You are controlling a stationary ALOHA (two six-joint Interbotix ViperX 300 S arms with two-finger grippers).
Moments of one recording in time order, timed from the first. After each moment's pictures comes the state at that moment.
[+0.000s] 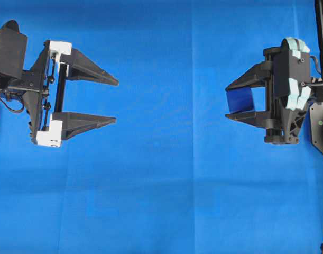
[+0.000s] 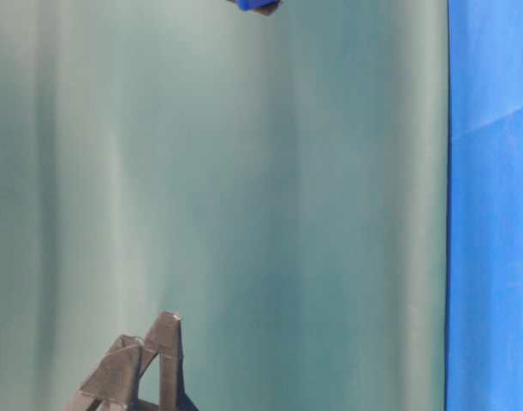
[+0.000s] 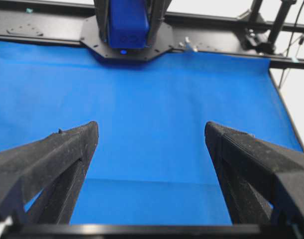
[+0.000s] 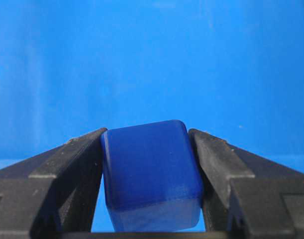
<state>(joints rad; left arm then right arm) -0.05 -0.50 0.83 0.01 -0.22 -0.10 0.07 -0.61 0.78 -0.24 0.45 0.42</state>
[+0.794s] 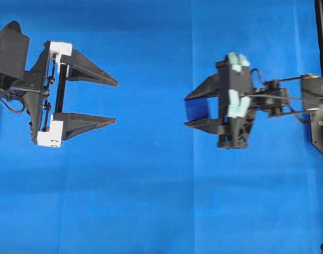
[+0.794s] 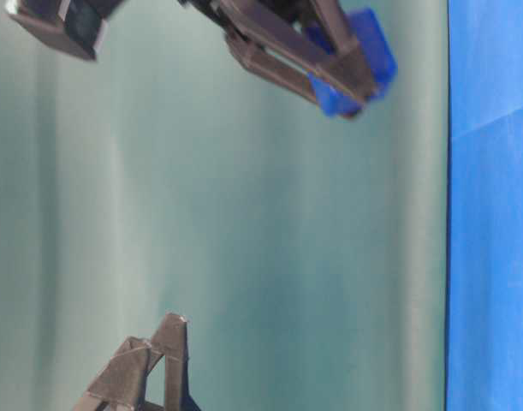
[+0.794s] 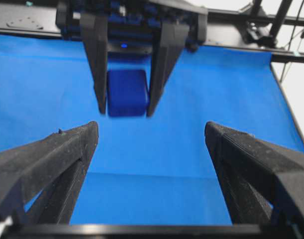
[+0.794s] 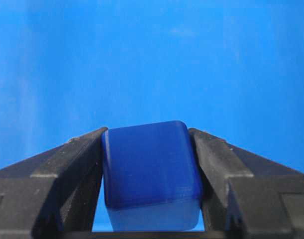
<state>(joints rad) -0.05 -0.50 0.83 0.01 -0.20 -0.10 0.02 -0.27 0.75 -0.24 0.09 0.42</state>
